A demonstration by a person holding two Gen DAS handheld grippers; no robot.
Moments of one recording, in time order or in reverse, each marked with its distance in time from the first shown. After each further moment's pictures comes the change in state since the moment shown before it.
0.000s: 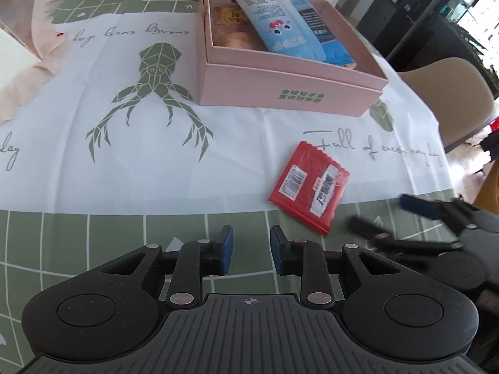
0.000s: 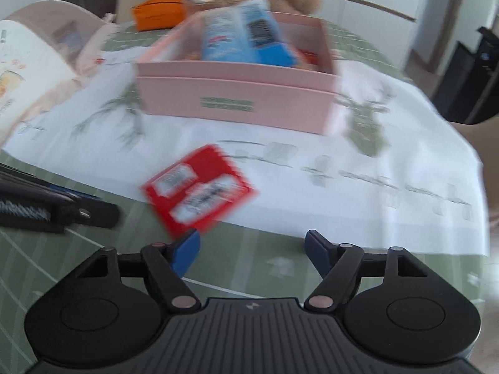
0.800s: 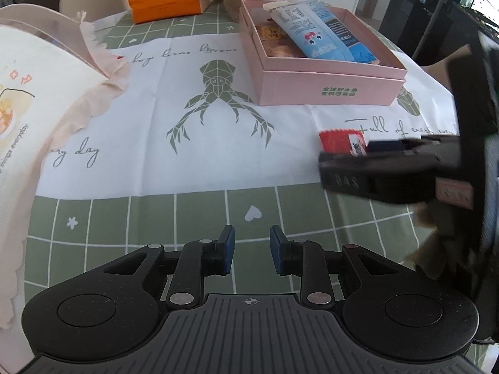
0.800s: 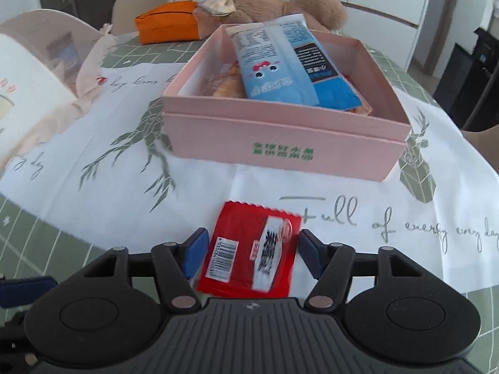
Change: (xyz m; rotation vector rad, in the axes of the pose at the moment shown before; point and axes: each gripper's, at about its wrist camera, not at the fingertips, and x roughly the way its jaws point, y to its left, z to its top) left arm -0.050 0.017 -0.034 0.074 -0.068 0.175; right arm 0.028 0.064 0.044 0.020 -0.019 0.014
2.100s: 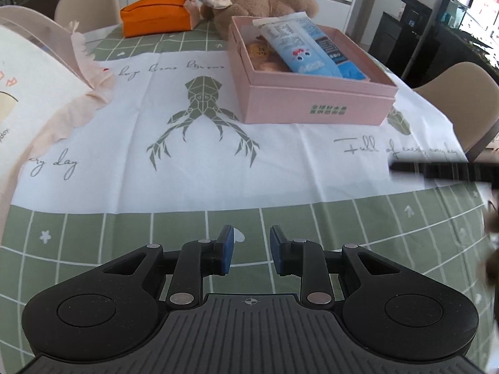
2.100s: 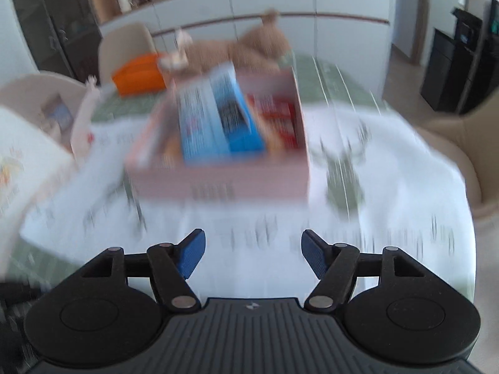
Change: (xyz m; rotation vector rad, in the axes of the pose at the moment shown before) left arm 0.019 -0.004 -0.007 -0.011 -0.120 -0.049; right arm -0.055 -0.078 -0.003 0.149 -0.061 0.029
